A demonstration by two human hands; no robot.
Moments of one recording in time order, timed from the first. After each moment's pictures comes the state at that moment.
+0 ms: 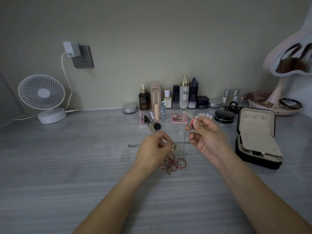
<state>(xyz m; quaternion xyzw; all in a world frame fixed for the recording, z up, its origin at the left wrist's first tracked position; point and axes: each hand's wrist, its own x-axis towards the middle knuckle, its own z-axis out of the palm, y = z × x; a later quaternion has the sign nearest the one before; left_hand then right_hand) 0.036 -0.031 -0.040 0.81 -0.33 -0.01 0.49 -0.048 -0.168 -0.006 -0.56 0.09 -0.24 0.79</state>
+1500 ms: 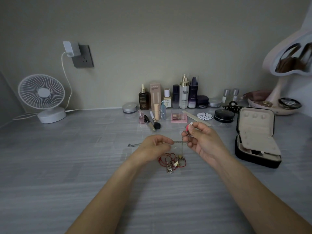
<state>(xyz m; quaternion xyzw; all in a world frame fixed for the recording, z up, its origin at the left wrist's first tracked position) 0.043 -0.023 -0.027 0.76 -0.30 -0.23 0.53 -0.041 -0.167 -0.016 -0.58 0.16 -0.20 0.78</state>
